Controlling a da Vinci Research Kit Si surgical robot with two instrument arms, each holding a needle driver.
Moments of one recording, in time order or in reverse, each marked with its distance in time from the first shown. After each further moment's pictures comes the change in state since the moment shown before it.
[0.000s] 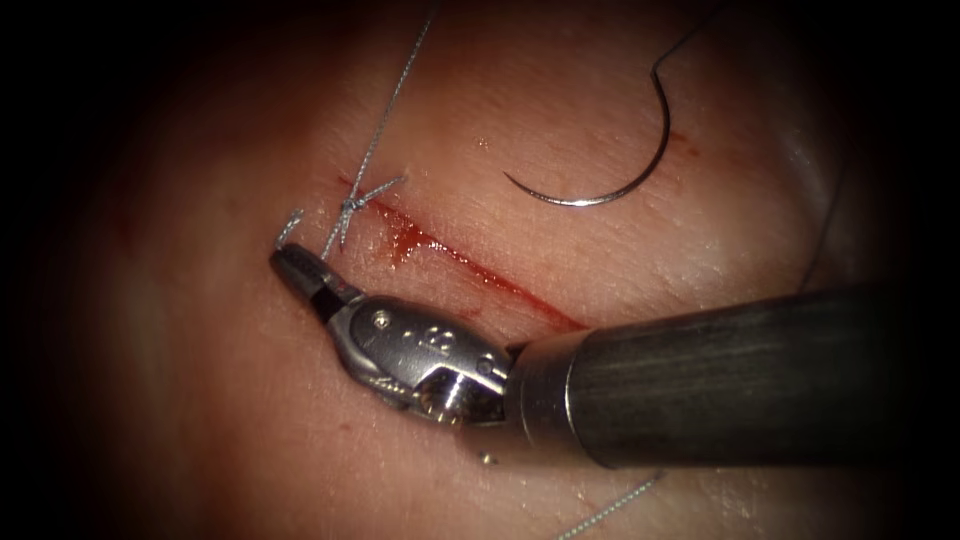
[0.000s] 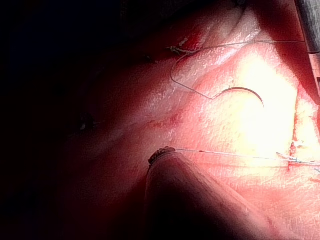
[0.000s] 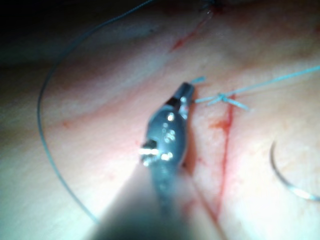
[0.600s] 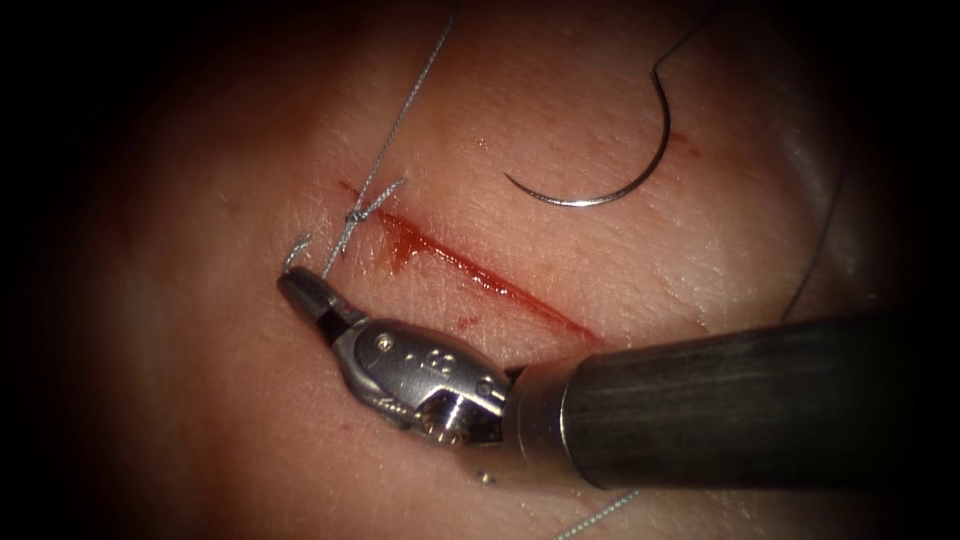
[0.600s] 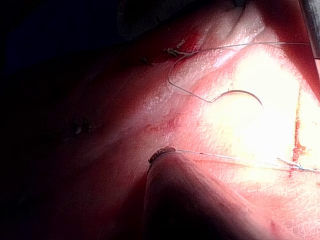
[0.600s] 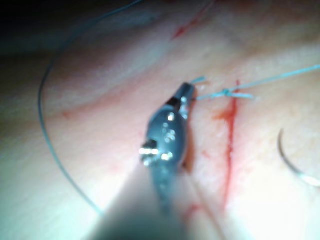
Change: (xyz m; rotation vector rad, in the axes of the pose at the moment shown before) right arm -0.003 -0.002 -0.001 0.069 -0.059 -0.032; left arm 0.001 0.000 0.002 0.008 0.010 0.008
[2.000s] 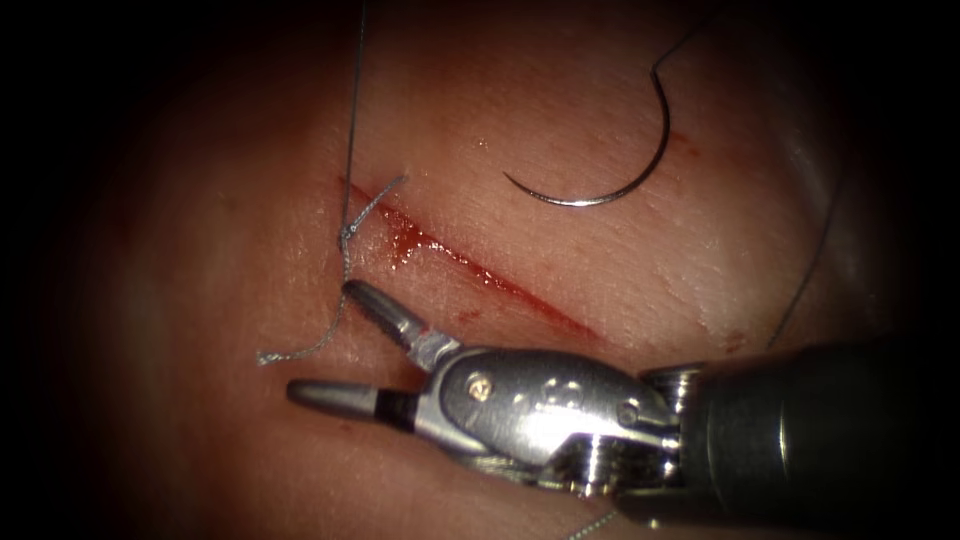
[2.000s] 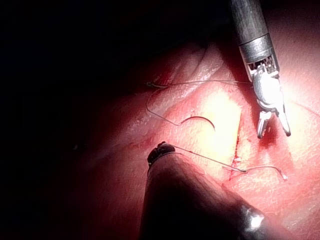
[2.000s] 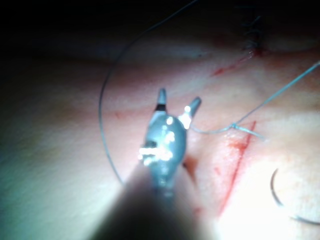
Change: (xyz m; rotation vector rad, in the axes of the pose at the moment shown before) right arm 0.012 0.001 -0.009 0.121 0.009 -0.130; left arm 0.004 0.010 -0.022 -0.101 0.108 0.026
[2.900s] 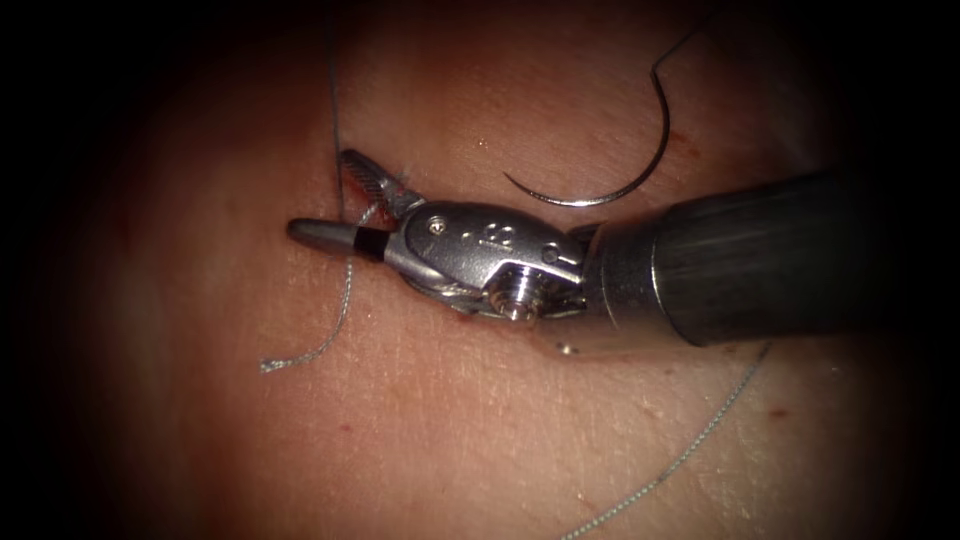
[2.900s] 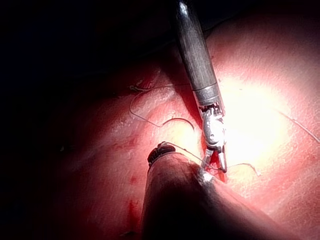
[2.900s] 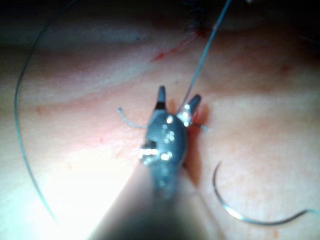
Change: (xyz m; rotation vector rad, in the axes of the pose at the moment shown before) right arm -0.005 0.010 0.009 -0.085 0.004 0.065; left arm -0.001 0.004 -0.004 -0.022 -0.036 0.016
